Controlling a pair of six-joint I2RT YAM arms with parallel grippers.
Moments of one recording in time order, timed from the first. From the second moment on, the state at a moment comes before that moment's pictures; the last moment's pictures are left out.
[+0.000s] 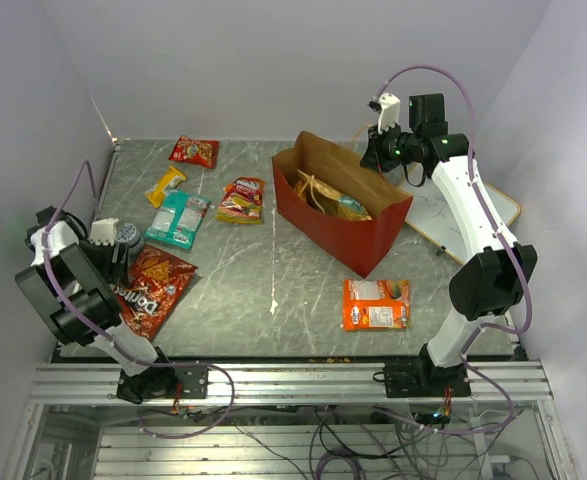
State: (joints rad) left arm 0.64 1.62 1.09 -0.91 0.26 0.73; right arm 0.18 1.76 1.81 -0.74 -0.47 -0.24
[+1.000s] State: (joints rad) left arm 0.60 1.54 1.04 -1.02 0.44 0.86; right arm 0.19 1.73 1.77 -0.72 -0.47 -0.22
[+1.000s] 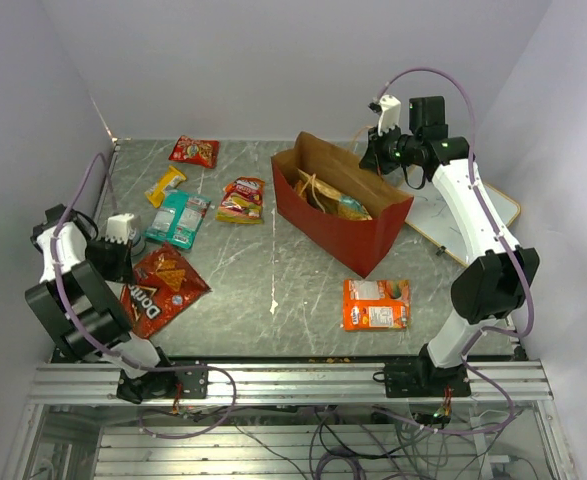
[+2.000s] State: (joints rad) left arm 0.08 1.32 1.81 -0.70 0.75 0.42; right arm 0.22 1.72 1.80 -0.76 -0.58 -0.26
